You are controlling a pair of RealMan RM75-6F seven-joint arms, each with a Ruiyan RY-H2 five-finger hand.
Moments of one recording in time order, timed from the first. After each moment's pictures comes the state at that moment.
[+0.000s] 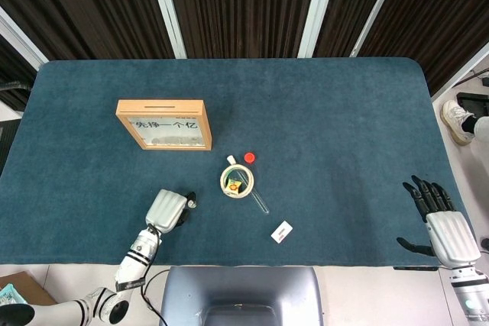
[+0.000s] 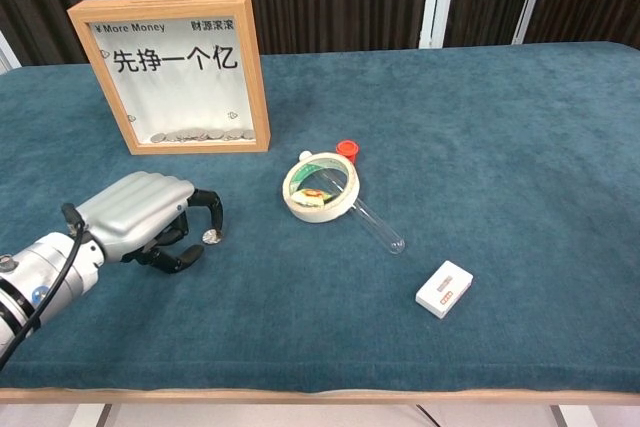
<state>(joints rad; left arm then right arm) -0.58 -1.83 -0.07 -1.13 1.37 1.11 0.33 0.09 -1.06 0.00 -1.62 -1.58 1.44 0.05</state>
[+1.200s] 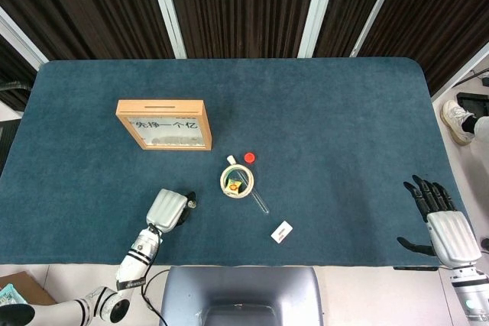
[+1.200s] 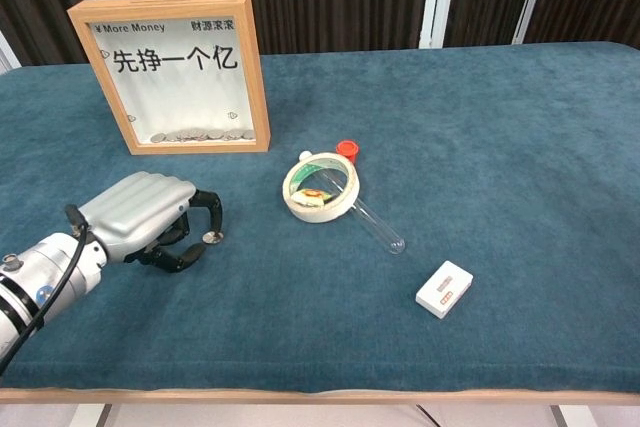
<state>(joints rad) -0.58 -1.83 -0.08 -1.13 1.36 1.08 0.36 0.09 -1.06 0.00 -1.62 -1.57 1.44 0.05</state>
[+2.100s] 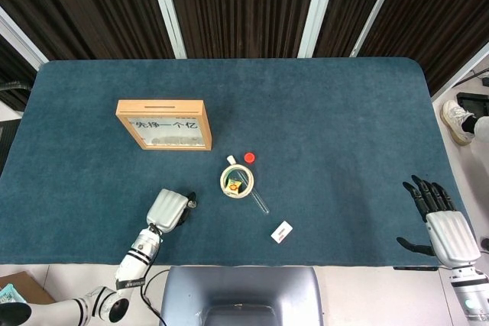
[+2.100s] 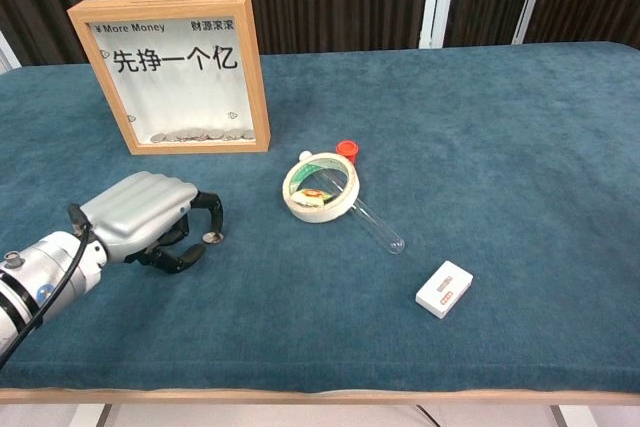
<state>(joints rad) -0.58 -1.81 -0.09 -1.17 1.33 1.06 0.42 0.09 -1.06 0.00 -1.63 -1.57 1.44 0.05</state>
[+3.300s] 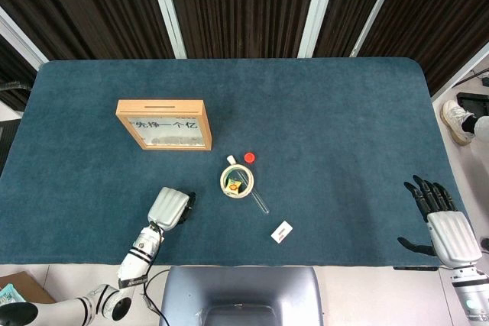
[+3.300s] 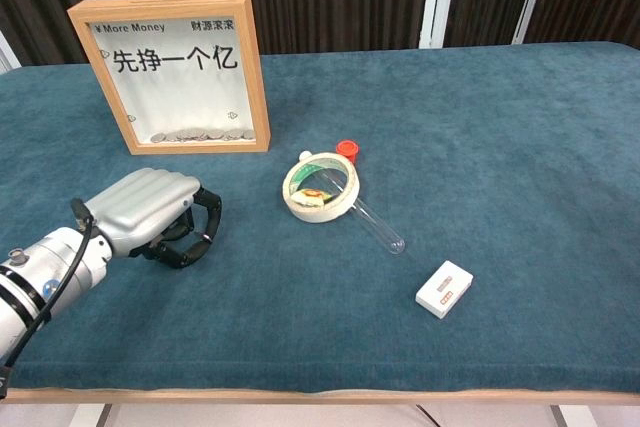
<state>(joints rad) -0.59 -1.85 -0.09 -1.10 1.38 1.10 0.32 0.09 -1.06 0.00 -1.63 -1.57 1.44 0.05</state>
